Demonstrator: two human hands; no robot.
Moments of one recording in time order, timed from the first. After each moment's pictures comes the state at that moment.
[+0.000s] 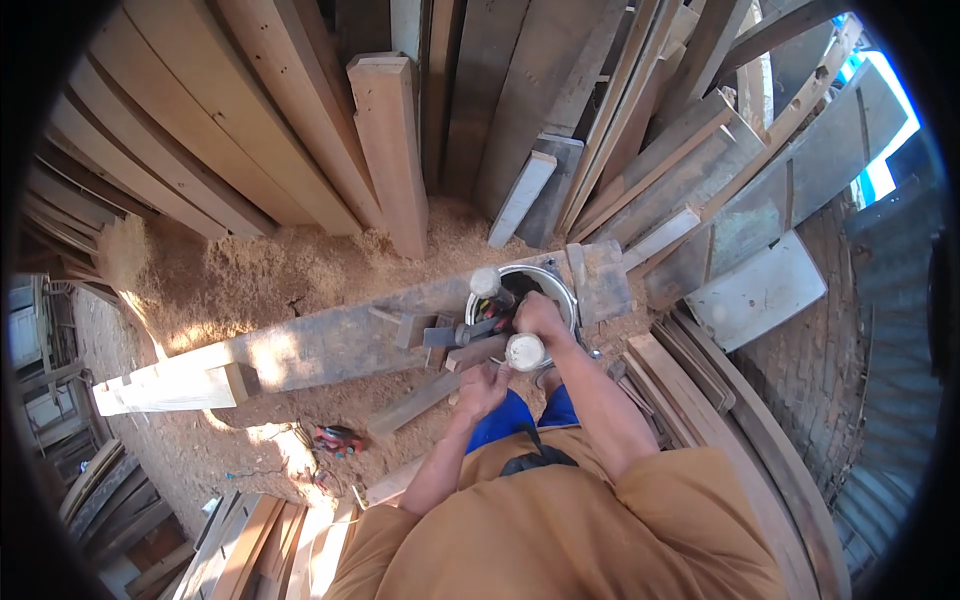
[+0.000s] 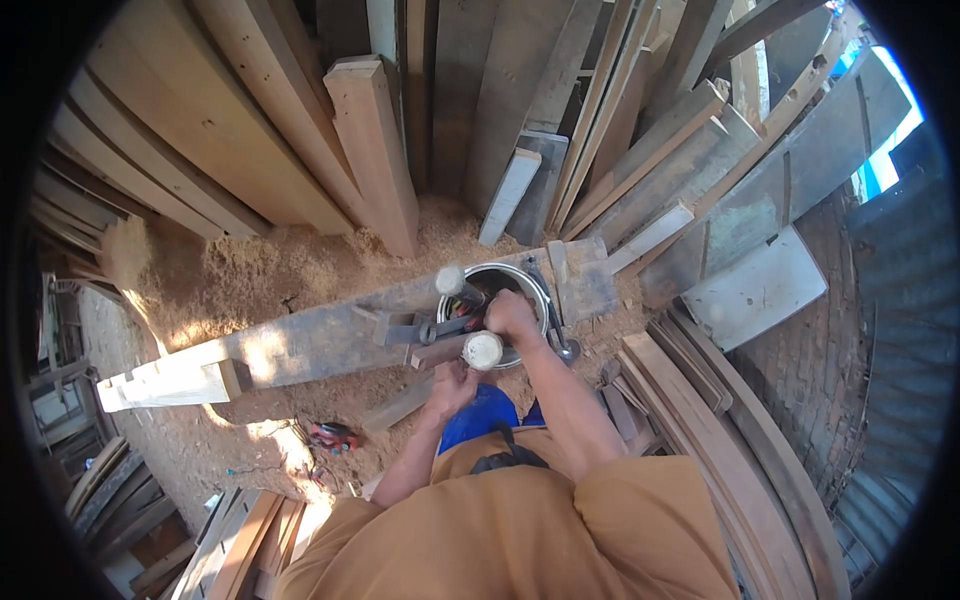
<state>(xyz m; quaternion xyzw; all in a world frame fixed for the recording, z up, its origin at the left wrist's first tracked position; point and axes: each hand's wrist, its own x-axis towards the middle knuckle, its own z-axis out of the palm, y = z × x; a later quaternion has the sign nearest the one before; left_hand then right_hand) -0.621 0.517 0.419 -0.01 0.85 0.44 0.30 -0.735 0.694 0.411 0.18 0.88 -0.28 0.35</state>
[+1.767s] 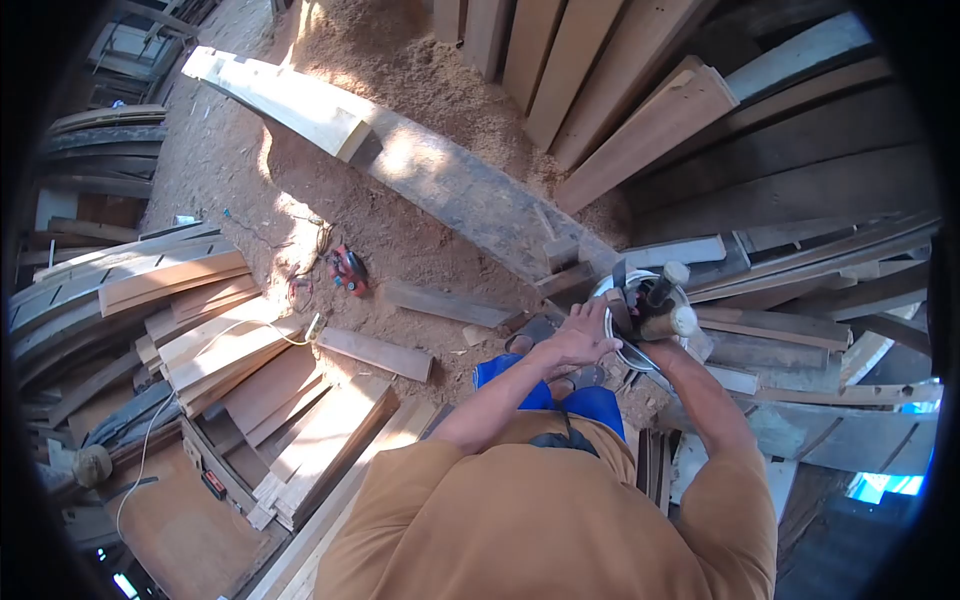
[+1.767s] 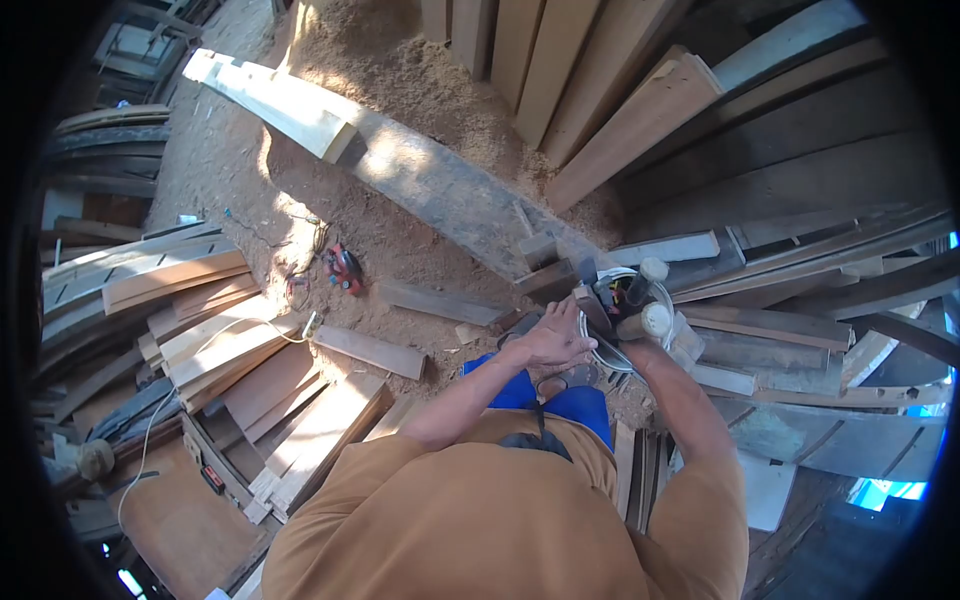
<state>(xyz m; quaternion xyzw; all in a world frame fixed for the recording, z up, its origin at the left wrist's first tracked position) -0.621 0.527 0.439 -0.06 0.85 0.50 0.15 -0.762 0.699 0.423 -0.33 0.88 -0.10 0.32</state>
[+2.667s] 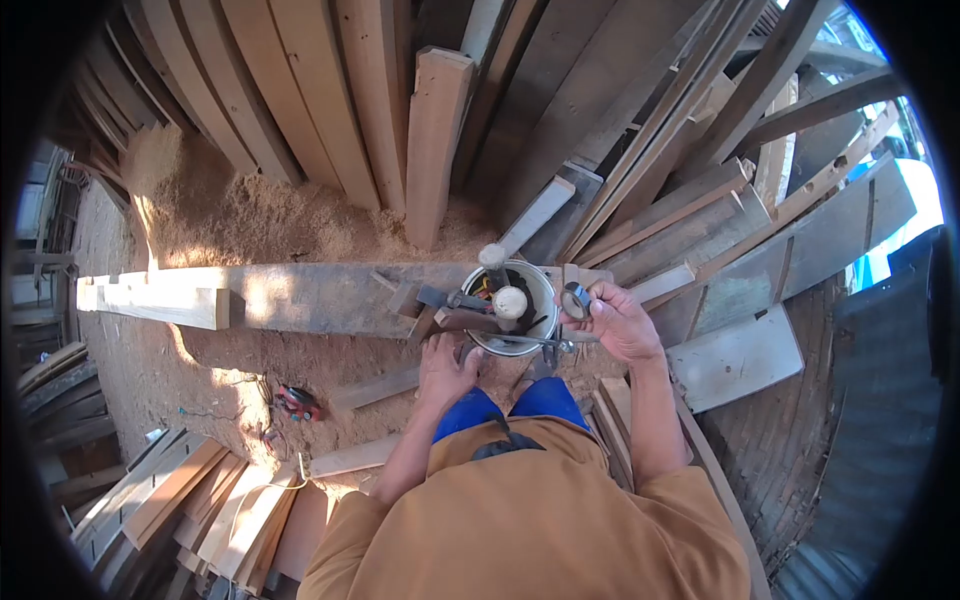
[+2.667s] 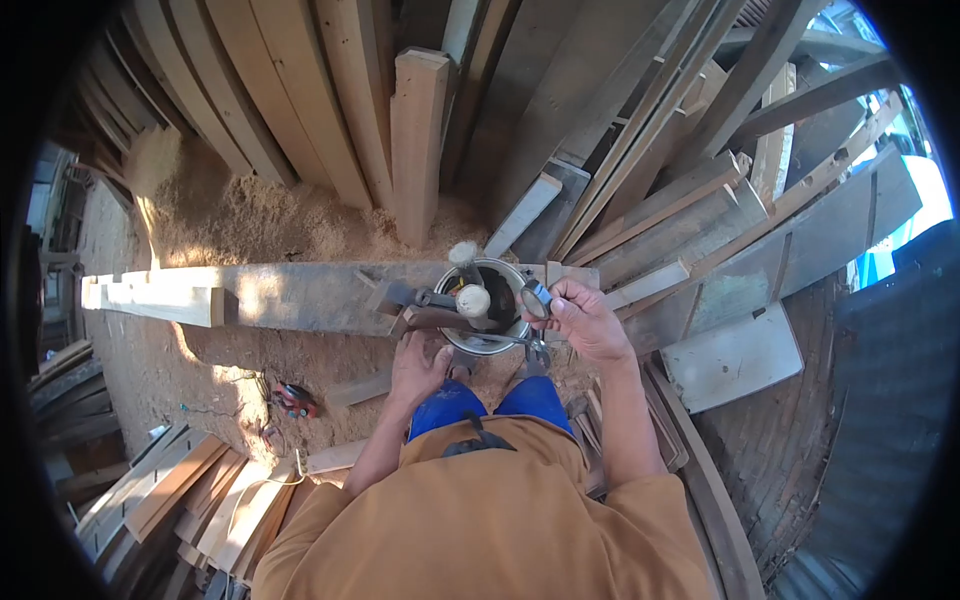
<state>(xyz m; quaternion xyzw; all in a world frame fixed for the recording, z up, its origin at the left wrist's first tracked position) -0.614 0.524 0.492 -0.10 0.91 0.38 0.11 -0.724 0.818 0.585 0.03 0.48 -0.82 0.31</state>
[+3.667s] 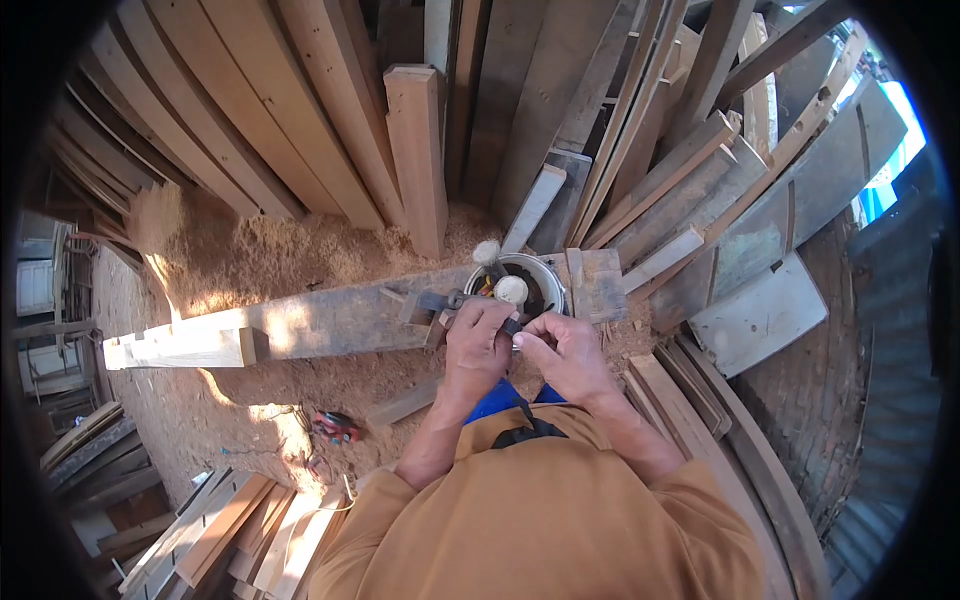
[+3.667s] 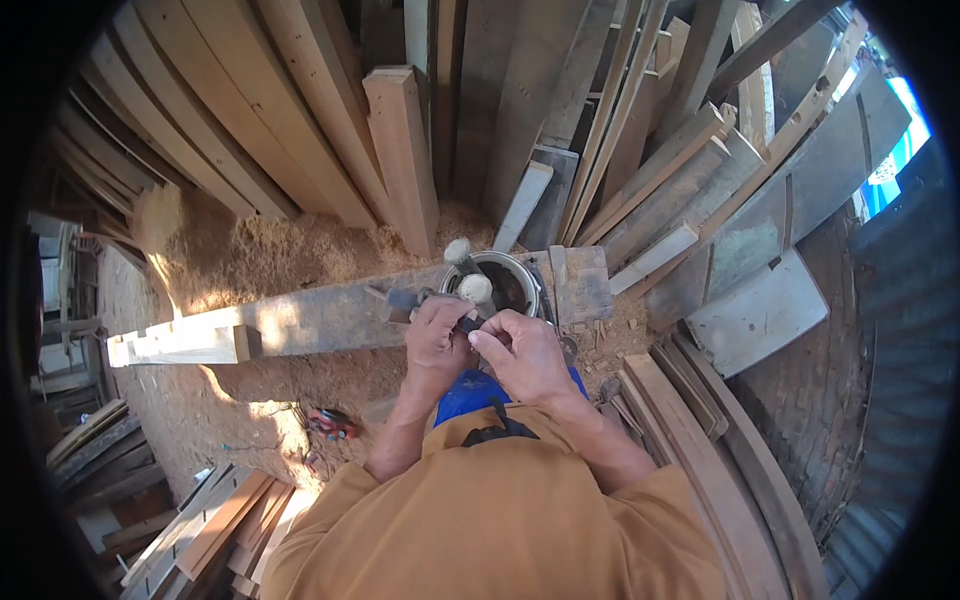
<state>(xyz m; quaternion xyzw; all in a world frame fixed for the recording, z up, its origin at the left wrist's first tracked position) -0.676 0.556 0.599 0.13 0.85 0.49 -0.13 -0.665 0.721 0.658 0.05 0.81 -0.56 0.17</state>
